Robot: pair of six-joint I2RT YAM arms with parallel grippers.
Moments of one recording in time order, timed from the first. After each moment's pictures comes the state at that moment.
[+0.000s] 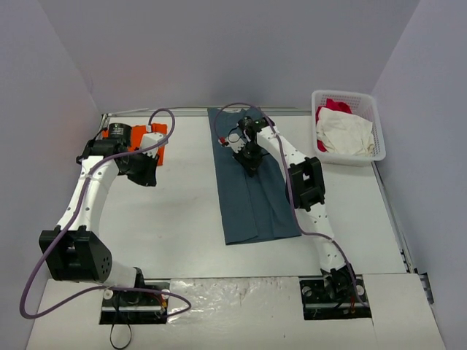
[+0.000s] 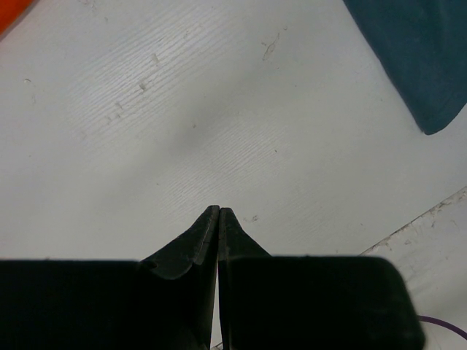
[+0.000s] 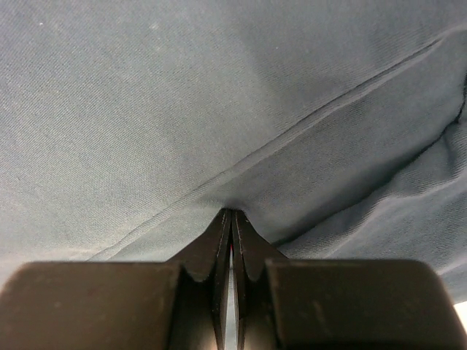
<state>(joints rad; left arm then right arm) -0.03 1.42 1.38 -1.10 0.41 0.43 0.48 2.56 2.33 -1.20 -0.21 -0.49</state>
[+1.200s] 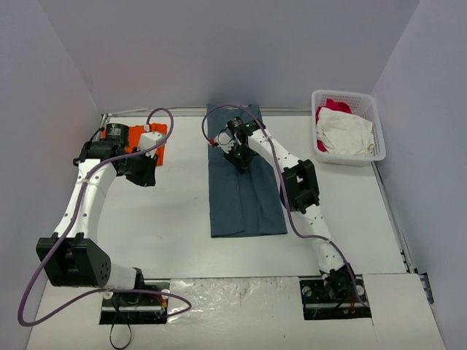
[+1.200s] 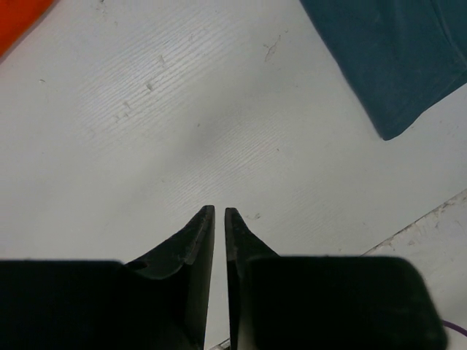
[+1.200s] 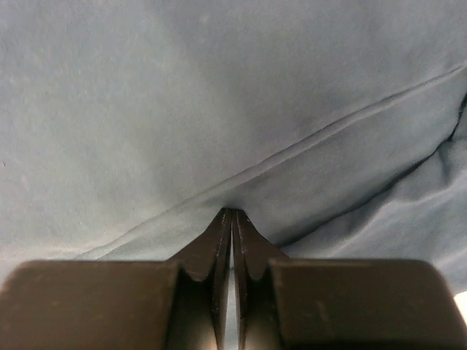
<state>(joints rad) -0.03 1.39 1.39 -1.11 0.40 0.43 0.54 2.60 2.42 -1.14 -0.16 -0.52</state>
